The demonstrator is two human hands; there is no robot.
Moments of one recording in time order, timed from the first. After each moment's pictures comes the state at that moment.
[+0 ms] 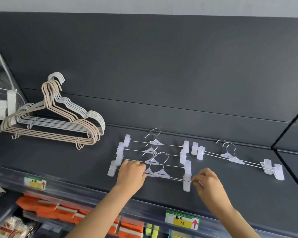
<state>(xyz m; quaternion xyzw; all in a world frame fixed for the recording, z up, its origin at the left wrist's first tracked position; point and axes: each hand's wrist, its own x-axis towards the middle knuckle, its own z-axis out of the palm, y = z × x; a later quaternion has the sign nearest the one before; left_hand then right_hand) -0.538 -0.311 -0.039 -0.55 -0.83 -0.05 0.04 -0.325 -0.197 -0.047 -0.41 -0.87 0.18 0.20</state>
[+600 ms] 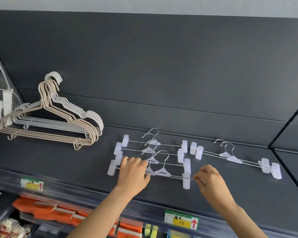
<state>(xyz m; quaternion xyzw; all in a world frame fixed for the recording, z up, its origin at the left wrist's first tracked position) -0.531 -0.309 -0.039 -0.56 -0.82 -0.10 0.07 -0.319 -0.191 -0.037 -0.39 -0.88 0.16 0.21</state>
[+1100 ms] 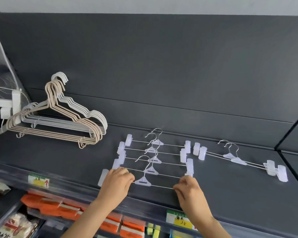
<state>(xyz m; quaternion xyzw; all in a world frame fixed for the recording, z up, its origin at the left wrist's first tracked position) -0.561 -0.365 -0.055 -0.59 -0.79 -0.14 0.06 -0.351 -0.236 -0.070 -0.32 -0.90 0.19 0.22</state>
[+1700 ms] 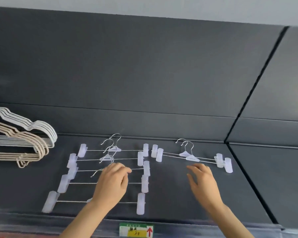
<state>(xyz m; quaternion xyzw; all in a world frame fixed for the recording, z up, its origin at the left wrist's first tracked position) -0.482 -0.264 -0.038 -0.61 -0.73 -0.27 0.09 -0.243 -0.137 -0.033 -0.49 -0.82 0.17 0.25</state>
